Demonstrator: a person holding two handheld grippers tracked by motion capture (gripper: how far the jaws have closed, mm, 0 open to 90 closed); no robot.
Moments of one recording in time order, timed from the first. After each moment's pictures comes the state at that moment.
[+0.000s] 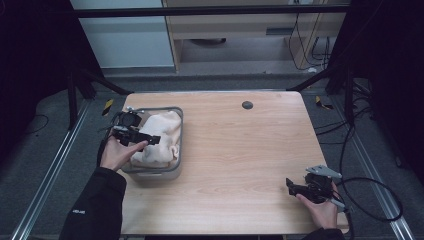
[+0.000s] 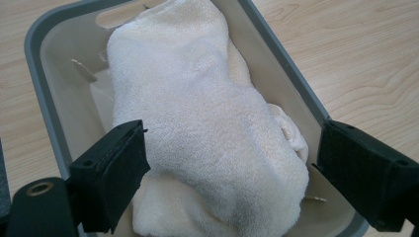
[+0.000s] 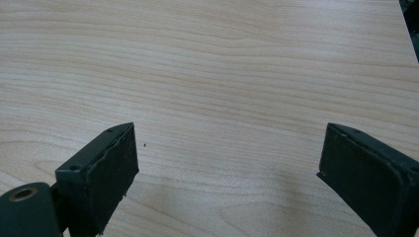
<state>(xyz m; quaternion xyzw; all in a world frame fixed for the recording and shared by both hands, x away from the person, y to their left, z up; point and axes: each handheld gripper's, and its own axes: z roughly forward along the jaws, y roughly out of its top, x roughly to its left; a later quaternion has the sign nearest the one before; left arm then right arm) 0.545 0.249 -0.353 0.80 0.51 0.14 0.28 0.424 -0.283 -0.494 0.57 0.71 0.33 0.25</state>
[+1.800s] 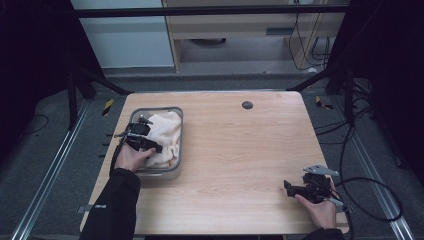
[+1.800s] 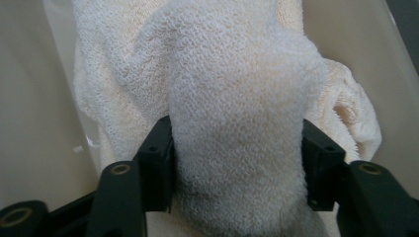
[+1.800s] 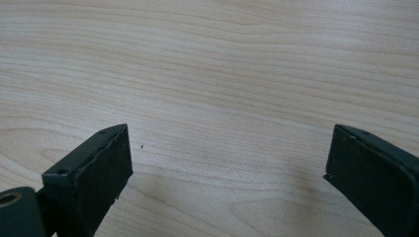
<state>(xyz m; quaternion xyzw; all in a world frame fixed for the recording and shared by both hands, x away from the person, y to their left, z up) 0.567 0.247 -0.415 0.80 0.57 0.09 0.20 0.428 -0.281 -0.496 0.57 0.72 0.32 0.23</state>
